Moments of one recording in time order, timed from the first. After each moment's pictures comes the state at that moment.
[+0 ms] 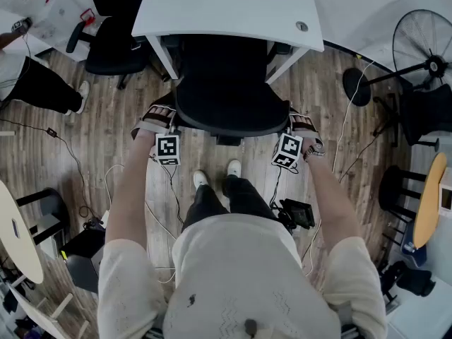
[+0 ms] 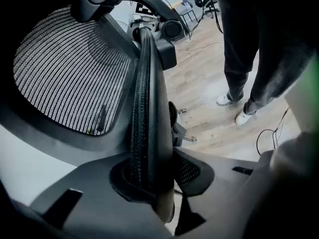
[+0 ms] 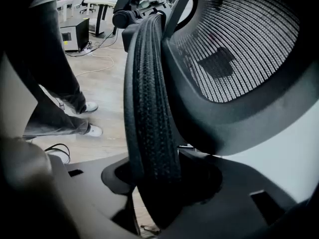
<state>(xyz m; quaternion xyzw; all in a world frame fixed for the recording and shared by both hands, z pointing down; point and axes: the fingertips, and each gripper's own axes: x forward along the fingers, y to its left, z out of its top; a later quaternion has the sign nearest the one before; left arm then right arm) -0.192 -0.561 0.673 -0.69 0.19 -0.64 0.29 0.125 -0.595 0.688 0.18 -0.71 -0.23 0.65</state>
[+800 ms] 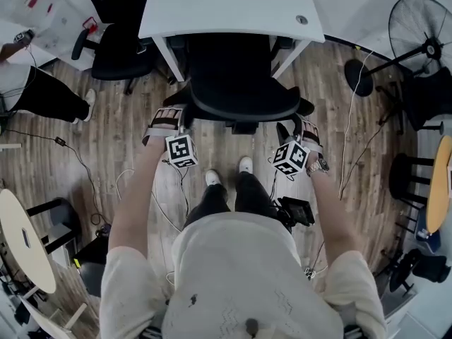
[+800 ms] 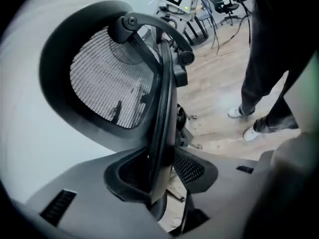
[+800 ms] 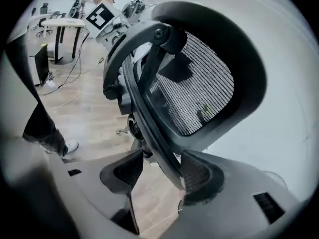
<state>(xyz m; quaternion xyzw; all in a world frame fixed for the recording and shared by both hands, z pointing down) -0.208 -0.517 0.633 -0.71 0.28 -0.59 0.26 0.076 -0.522 0.616 0.38 -0.74 -0.16 0.54</state>
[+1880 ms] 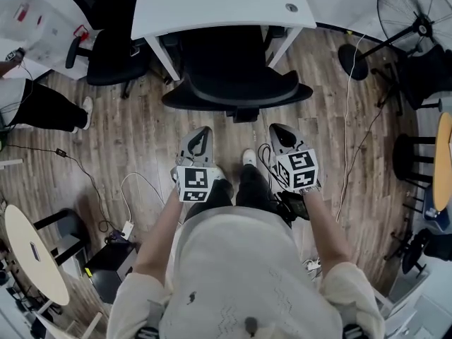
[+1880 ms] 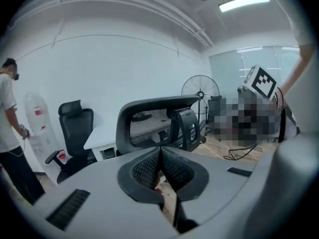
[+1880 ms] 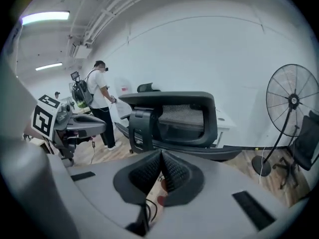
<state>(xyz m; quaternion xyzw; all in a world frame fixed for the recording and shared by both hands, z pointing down) -0.159 -0.423 0.539 -0.83 0.51 -0.21 -0.07 0.017 -0.433 0.549 0.47 -0.83 0.18 0.24</state>
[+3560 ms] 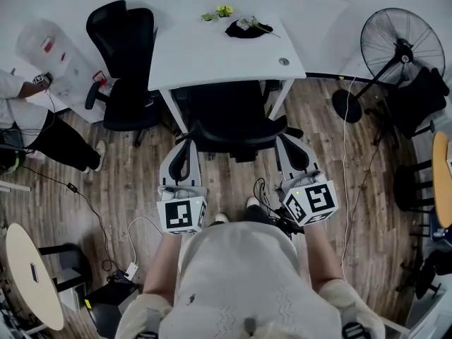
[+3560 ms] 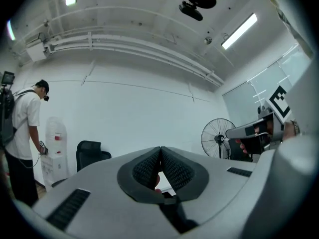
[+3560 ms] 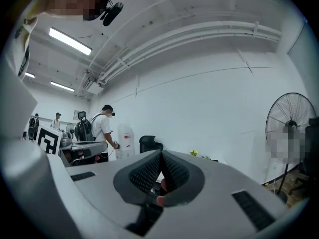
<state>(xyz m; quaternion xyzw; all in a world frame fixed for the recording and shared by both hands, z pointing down) -0.201 -0.395 0.268 -0.79 0.60 0.02 0.05 -0.006 -0.401 0.271 0.50 -0.87 0.03 0.00</state>
